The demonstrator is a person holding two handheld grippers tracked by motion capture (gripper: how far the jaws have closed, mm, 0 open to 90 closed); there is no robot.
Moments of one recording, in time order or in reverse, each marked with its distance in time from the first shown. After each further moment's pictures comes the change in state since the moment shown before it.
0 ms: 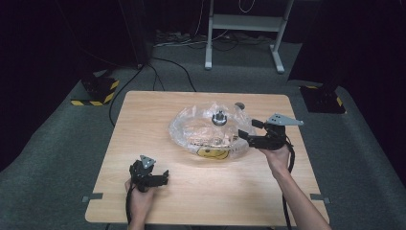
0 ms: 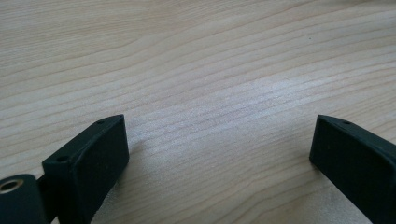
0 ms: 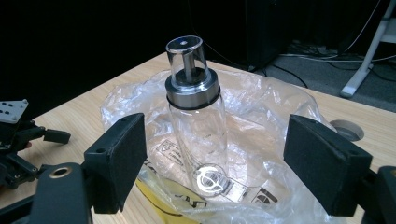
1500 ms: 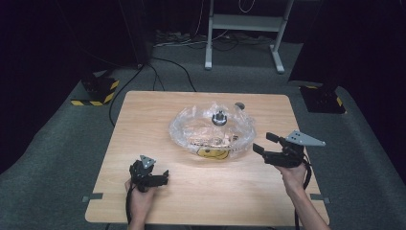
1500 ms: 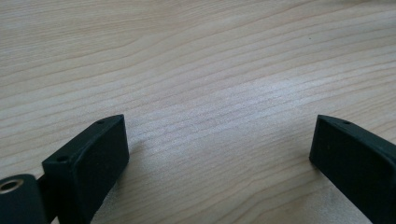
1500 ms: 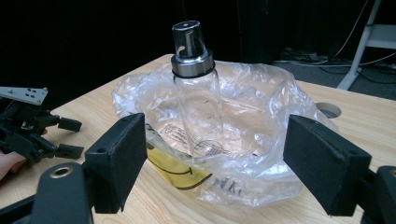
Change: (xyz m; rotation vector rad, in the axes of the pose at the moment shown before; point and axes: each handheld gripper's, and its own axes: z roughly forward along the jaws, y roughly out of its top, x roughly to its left) left arm 0.000 0.000 0.000 0.000 0.000 -0.001; right arm 0.004 -0.035 -0.054 -0.054 -0.016 0.018
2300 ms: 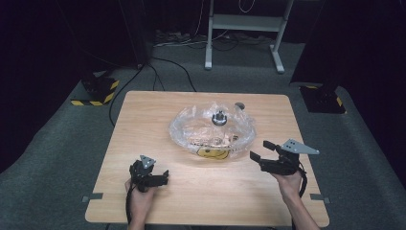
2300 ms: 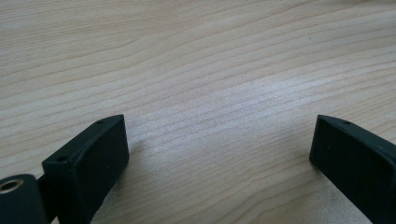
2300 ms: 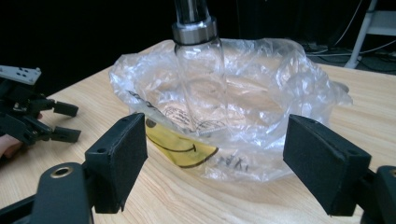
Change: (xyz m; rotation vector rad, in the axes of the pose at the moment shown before) left arm 0.000 0.000 0.000 0.001 0.000 0.001; right arm 0.007 -0.029 0.006 0.030 -0.014 0.011
